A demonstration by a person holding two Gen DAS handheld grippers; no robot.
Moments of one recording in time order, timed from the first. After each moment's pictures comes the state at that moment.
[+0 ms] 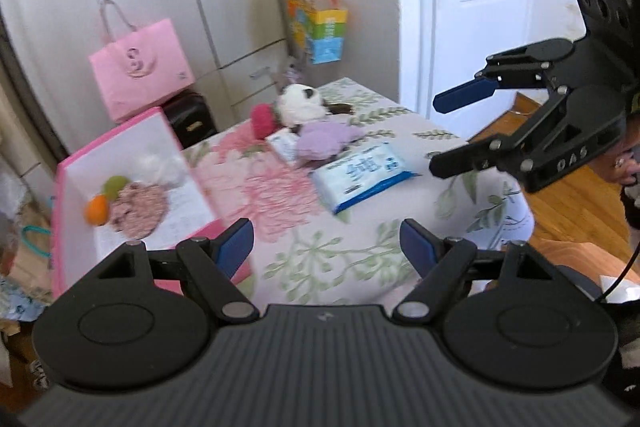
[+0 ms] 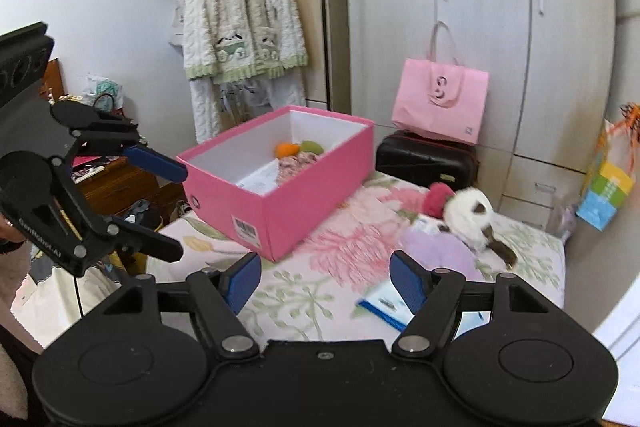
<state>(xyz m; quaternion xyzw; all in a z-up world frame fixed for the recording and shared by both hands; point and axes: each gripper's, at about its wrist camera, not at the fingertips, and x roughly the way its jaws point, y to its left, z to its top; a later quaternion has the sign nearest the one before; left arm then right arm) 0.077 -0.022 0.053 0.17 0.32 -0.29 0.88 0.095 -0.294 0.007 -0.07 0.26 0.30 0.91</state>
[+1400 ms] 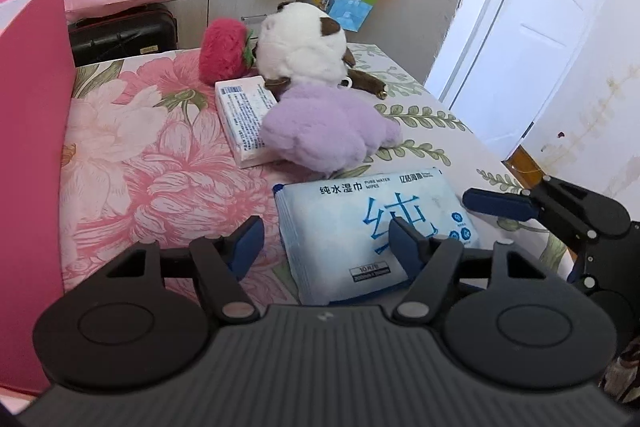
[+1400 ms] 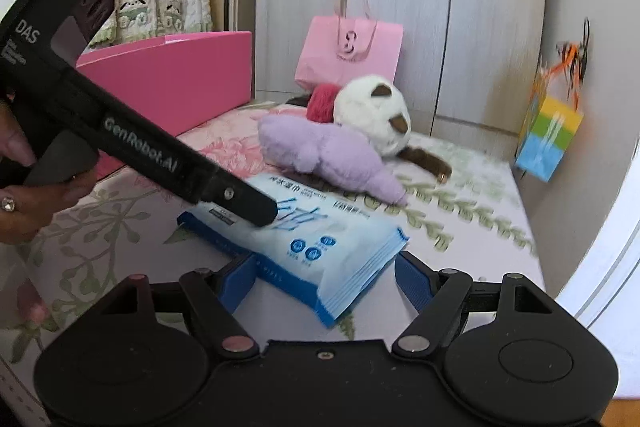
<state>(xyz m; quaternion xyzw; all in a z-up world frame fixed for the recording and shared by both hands) 0.243 -0.096 -0.101 0.00 0.40 -0.28 0.87 0.184 -0.323 -0.147 -0.07 0.26 0.19 0.94</state>
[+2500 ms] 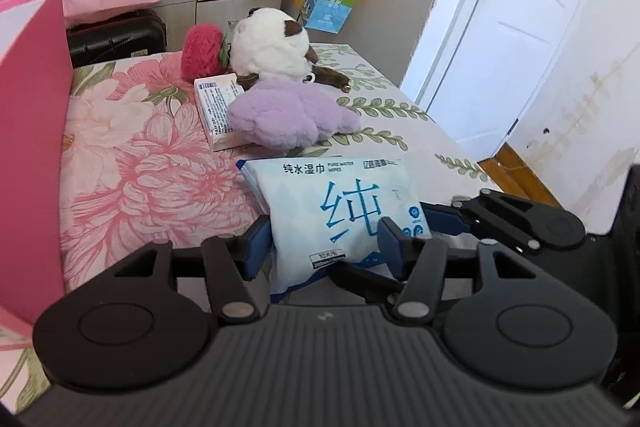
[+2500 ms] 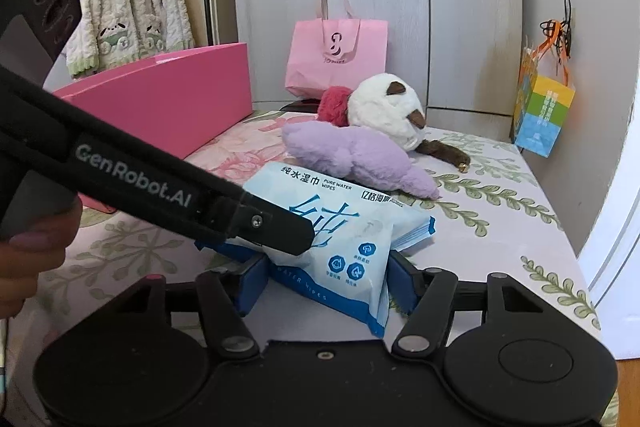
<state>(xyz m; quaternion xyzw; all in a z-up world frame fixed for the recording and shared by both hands) 0.202 -0.099 -0.084 0.01 0.39 -0.30 0.87 0.173 -0.293 -0.144 -0.01 0.27 0.17 0.95</state>
